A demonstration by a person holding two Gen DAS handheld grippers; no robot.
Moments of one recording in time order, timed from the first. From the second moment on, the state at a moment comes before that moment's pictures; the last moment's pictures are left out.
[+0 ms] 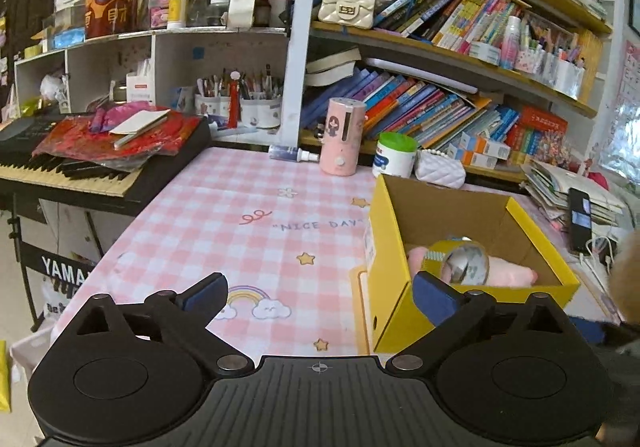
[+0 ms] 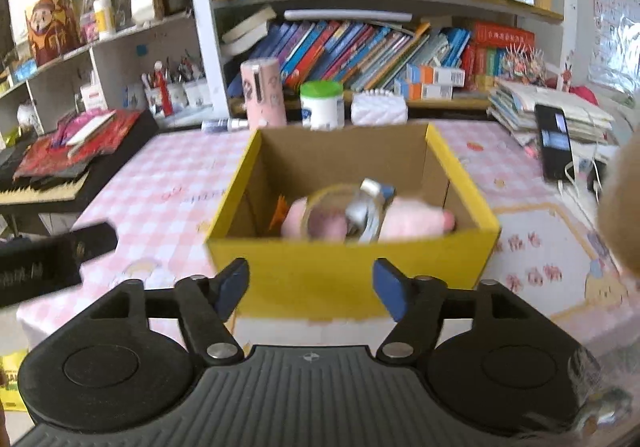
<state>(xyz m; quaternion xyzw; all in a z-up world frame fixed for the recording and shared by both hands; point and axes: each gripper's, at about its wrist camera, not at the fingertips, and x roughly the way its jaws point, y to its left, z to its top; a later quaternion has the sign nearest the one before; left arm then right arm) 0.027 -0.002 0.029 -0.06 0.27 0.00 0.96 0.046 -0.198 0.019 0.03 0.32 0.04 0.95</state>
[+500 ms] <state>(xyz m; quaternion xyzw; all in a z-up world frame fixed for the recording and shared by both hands) -0.014 -0.006 0.020 -0.01 0.29 -0.03 0.96 -0.016 -0.158 0.006 0.02 0.32 0.02 0.95</state>
